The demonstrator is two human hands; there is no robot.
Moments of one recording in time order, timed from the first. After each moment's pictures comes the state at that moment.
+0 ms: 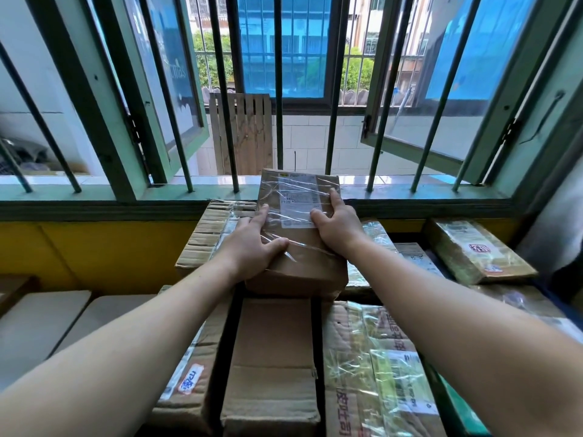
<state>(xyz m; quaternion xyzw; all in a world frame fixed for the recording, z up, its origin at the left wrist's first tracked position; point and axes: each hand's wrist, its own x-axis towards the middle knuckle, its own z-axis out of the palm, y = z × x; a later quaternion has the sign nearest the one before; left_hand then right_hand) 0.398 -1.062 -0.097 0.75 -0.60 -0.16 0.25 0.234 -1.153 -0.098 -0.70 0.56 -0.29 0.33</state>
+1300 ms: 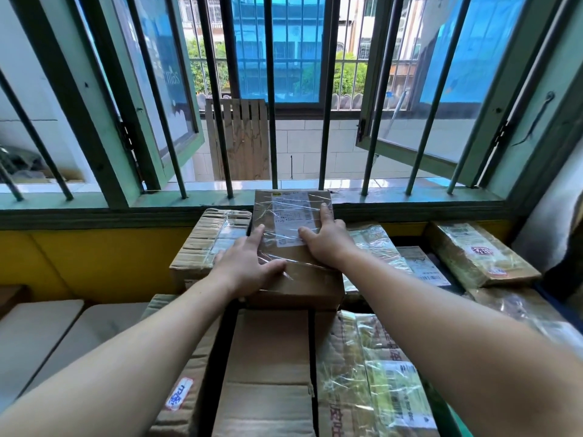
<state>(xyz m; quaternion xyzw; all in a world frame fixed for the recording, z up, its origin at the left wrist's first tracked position) 0.397 -1.066 -0.121 0.77 -0.60 -0.13 0.16 0.236 -1.151 -0.107 -0.72 0.59 -0.19 0.33</state>
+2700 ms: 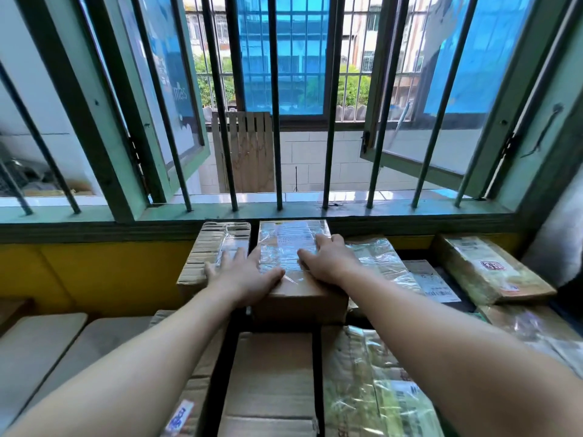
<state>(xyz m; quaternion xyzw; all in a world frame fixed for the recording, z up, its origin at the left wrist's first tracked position) 0.402 -1.079 -0.122 0.82 -0.55 -0.12 0.04 0.245 -1.169 -0.127 -0.76 0.60 -0.09 0.24</state>
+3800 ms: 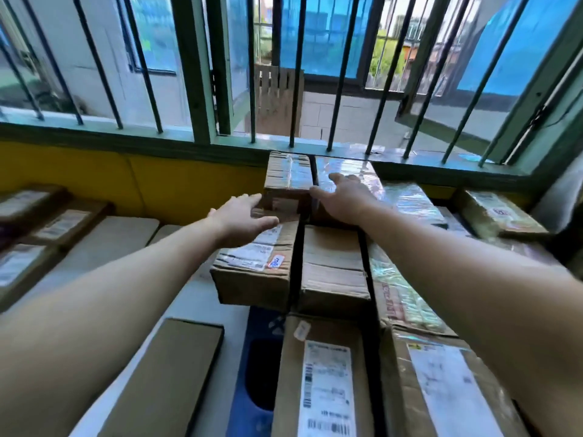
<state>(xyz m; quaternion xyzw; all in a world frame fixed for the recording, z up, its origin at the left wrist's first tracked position) 0.482 -0.892 -0.110 0.77 -0.59 -0.17 0.17 0.293 -1.001 -0.081 -0.81 0.56 -0.10 0.15</state>
